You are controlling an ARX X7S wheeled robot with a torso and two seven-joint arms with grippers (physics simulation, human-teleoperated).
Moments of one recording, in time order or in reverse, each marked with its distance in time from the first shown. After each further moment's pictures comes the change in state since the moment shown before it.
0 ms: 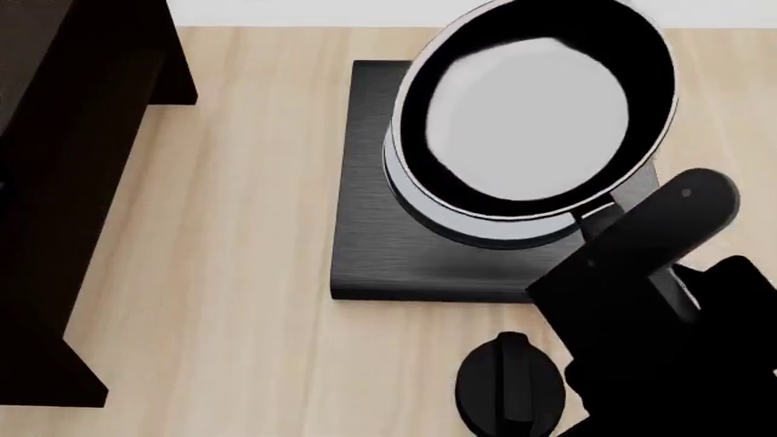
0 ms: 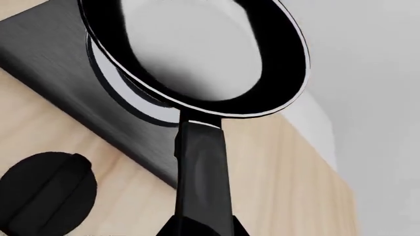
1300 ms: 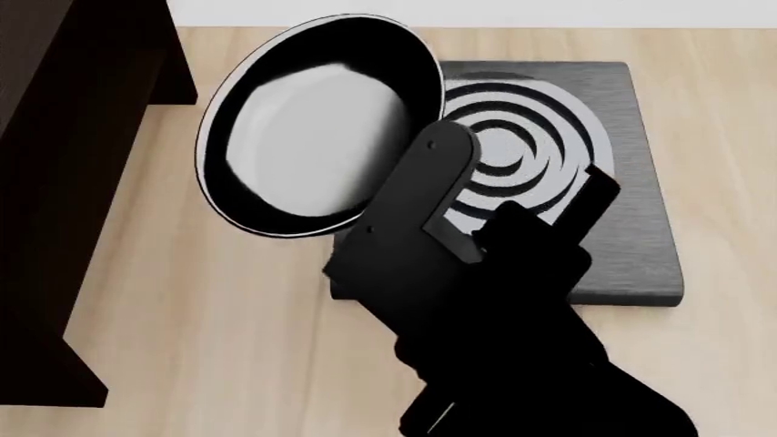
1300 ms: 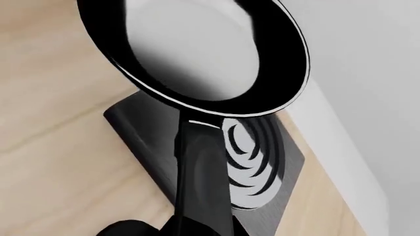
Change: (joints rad) left arm -0.124 -0.121 -0.005 0.022 -0.350 0.057 -0.273; right arm 0.127 -0.047 -0.328 0.178 0.091 0.115 -0.009
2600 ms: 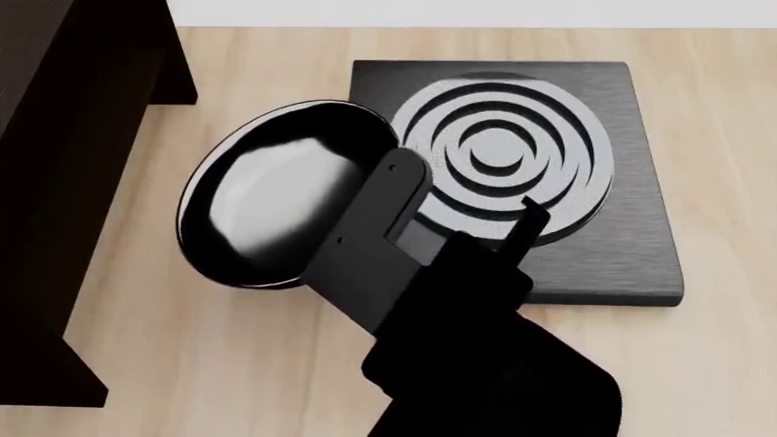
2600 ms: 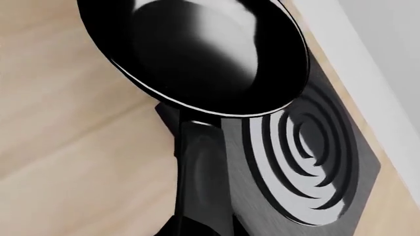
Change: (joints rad) left arm -0.014 -0.075 0.035 0.036 -0.100 0.077 -0.085; right arm 0.136 0.179 -0.381 0.132 0.403 0.435 0.200
